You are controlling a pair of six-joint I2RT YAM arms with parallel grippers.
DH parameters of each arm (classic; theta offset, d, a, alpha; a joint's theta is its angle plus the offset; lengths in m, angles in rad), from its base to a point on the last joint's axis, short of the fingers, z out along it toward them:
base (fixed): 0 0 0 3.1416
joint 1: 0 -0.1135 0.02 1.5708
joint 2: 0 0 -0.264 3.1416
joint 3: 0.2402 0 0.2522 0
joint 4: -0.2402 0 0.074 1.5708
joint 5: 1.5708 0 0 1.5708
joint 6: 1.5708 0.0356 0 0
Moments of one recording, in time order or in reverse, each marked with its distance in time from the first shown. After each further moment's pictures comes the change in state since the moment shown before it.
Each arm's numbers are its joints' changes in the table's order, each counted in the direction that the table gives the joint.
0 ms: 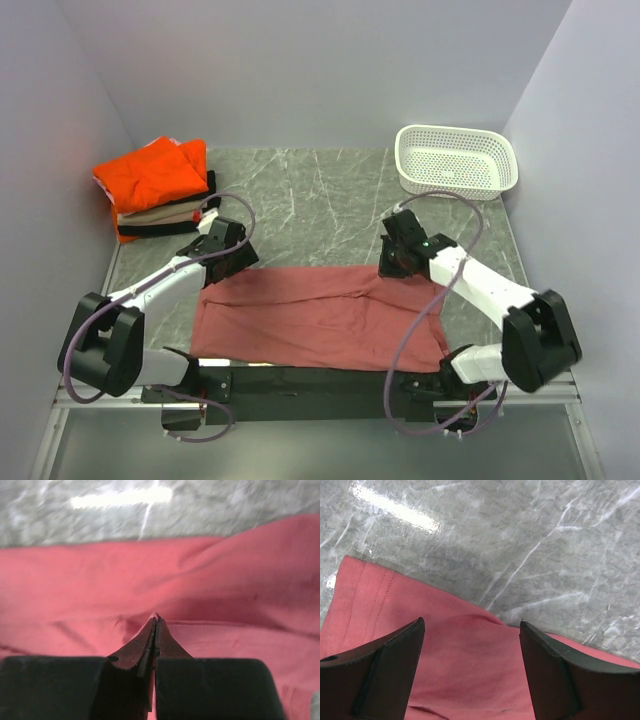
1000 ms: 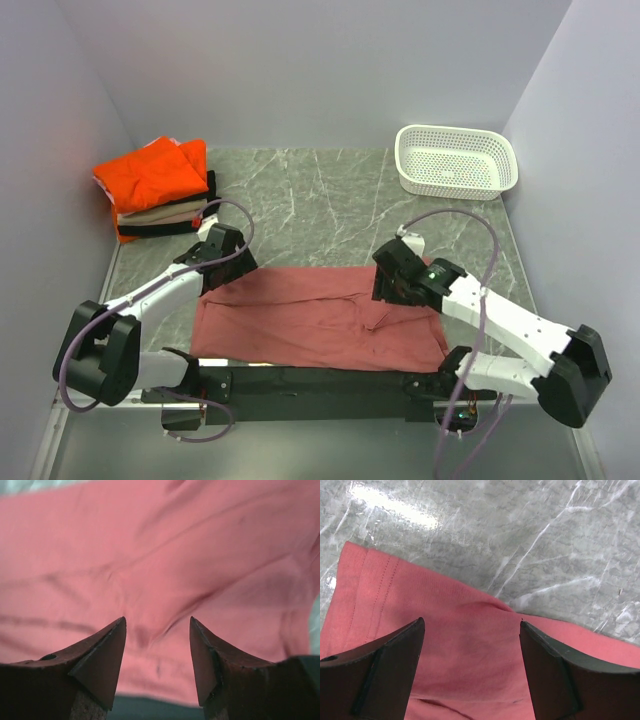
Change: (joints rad) left arm 0.000 -0.053 -0.064 0.017 0.027 0.031; right arm -0.311 -0.288 -0.055 -0.275 0.233 0.279
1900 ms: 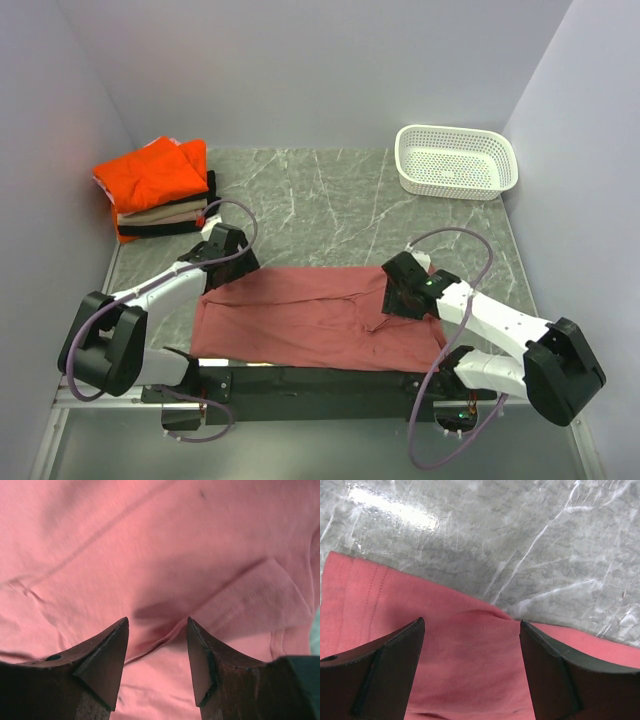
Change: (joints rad) left arm 0.000 0.049 -0.003 0.055 0.011 0.021; right arm 0.155 0.067 -0.229 0.200 -0.075 -0.068
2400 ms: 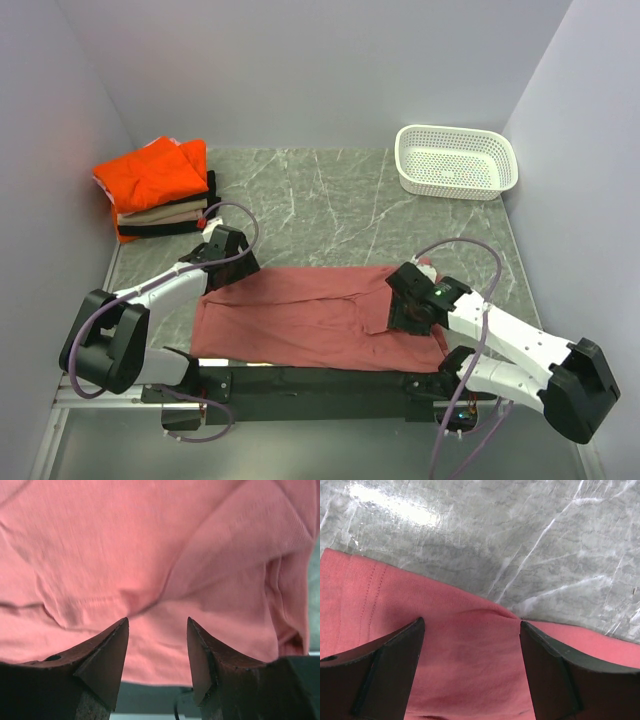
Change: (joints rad) left arm 0.000 0.016 -0.016 0.019 0.007 0.014; right arm -0.068 -0.133 0.003 -0.234 -0.064 0.101
